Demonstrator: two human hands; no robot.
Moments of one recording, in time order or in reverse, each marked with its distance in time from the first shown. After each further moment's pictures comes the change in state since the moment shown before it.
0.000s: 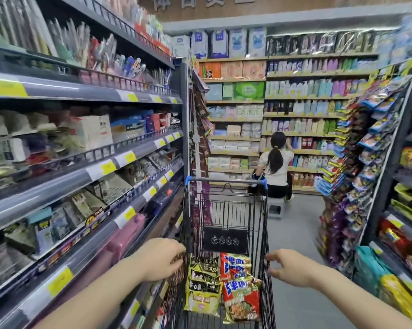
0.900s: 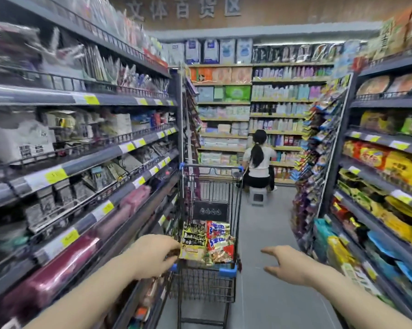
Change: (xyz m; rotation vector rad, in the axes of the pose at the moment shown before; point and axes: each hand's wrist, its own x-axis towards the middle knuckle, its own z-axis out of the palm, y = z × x) left_hand -0.258 0.202 -0.055 0.048 0.078 0.010; right_hand -0.331 0.003 0.050 -0.133 0.034 0.014
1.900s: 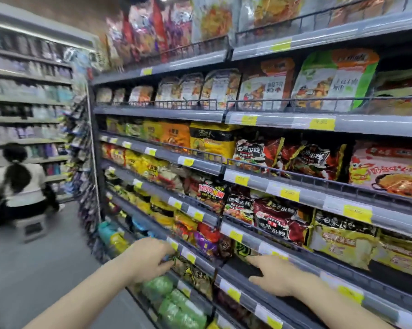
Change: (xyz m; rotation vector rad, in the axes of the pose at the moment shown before) left_hand 0.180 0.534 -0.086 -0.156 0.195 1.046; right_hand -0.444 0.305 -0.004 0.120 0.086 0.852
